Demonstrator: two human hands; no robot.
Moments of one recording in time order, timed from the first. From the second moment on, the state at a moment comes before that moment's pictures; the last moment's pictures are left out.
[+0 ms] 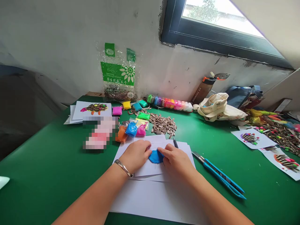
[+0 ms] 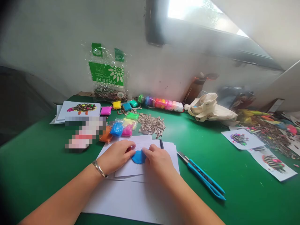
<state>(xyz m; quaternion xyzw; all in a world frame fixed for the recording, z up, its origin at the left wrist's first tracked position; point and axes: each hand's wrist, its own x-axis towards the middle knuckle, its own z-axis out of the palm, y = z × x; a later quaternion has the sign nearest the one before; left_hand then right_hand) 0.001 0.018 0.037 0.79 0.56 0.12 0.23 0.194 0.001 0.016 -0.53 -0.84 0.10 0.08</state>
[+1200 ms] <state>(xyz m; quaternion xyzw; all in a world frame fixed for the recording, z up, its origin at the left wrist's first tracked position) 0.002 0.018 0.039 0.79 0.56 0.11 0.23 0.196 0.001 0.016 -0.51 -0.85 0.10 0.09</state>
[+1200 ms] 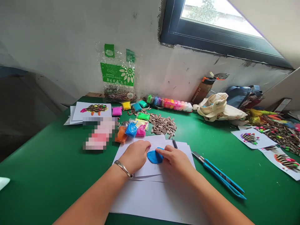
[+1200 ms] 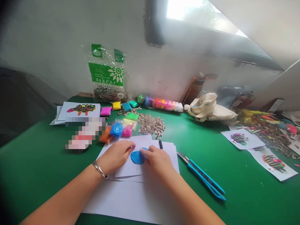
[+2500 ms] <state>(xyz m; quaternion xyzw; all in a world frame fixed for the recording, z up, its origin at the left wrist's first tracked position) 0.002 0.018 0.038 0.79 0.56 0.11 0.23 0.181 -0.005 0.015 -0.46 -0.88 0.00 0.08</state>
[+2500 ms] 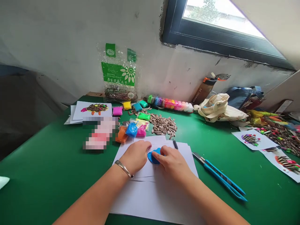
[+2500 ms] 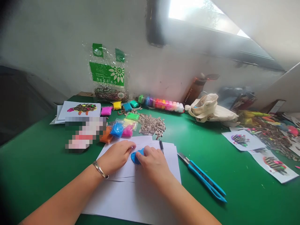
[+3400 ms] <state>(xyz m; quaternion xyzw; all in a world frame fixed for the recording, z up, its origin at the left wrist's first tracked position) 0.002 0.020 0.038 0.79 0.56 0.11 0.23 0.189 0.005 0.005 -0.47 -0.87 0.01 0.15</state>
